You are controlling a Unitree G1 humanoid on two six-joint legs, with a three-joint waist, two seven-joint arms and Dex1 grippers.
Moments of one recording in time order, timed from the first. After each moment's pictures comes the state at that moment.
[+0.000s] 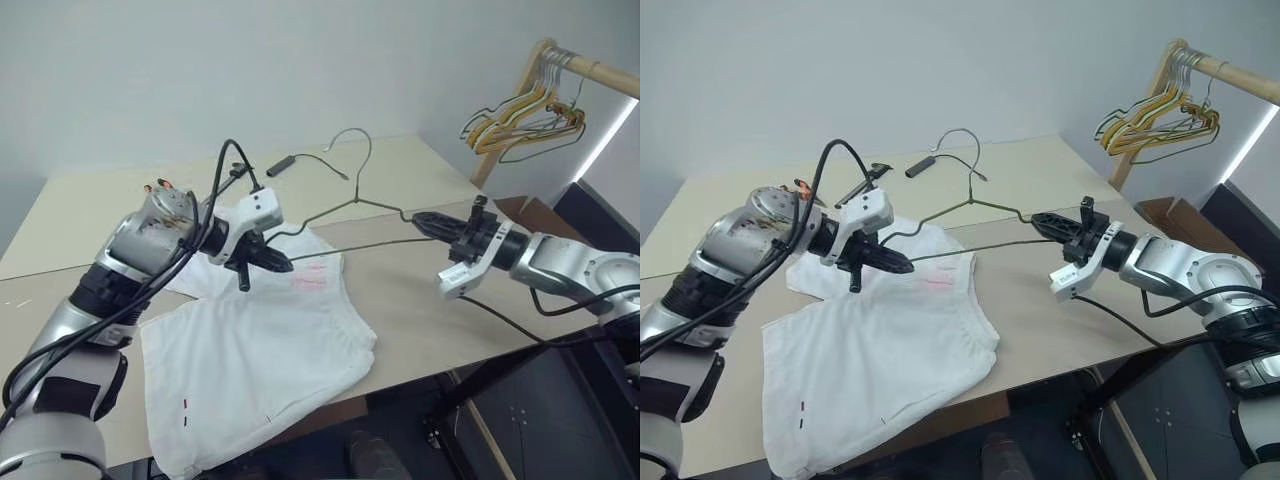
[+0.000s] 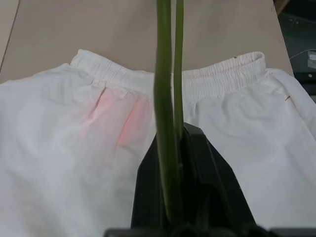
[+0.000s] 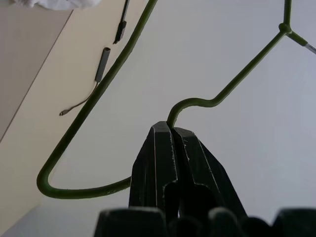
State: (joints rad) left arm -0.91 0.78 -0.40 0.08 -0.28 0.83 -1.27; right arm -0.66 -1.03 0.35 0.28 -0.95 -0.78 -0.15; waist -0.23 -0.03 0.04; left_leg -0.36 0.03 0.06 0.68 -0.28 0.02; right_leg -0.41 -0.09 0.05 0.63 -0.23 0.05
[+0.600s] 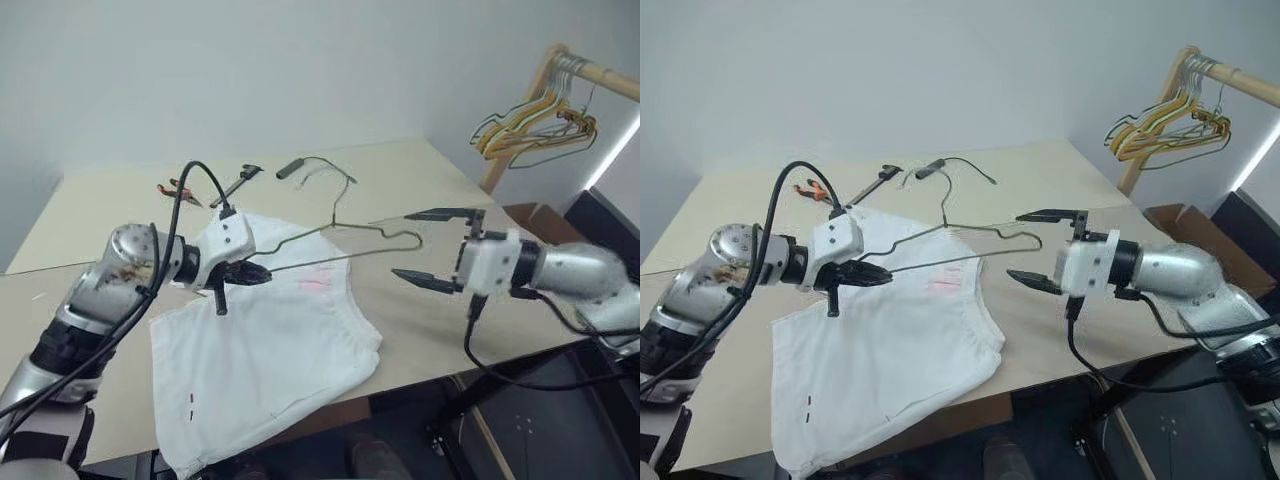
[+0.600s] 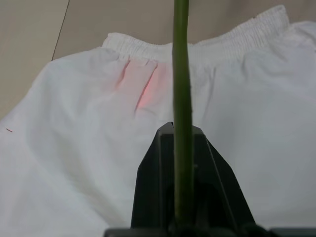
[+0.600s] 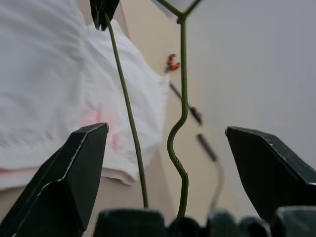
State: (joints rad) left arm -0.58 0.90 -0.22 -0.15 -0.24 0.52 -1.17; right arm -0.52 -1.15 0.33 -0.10 0.55 -0.20 0.87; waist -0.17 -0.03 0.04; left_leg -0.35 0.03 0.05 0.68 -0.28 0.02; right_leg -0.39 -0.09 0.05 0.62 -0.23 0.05
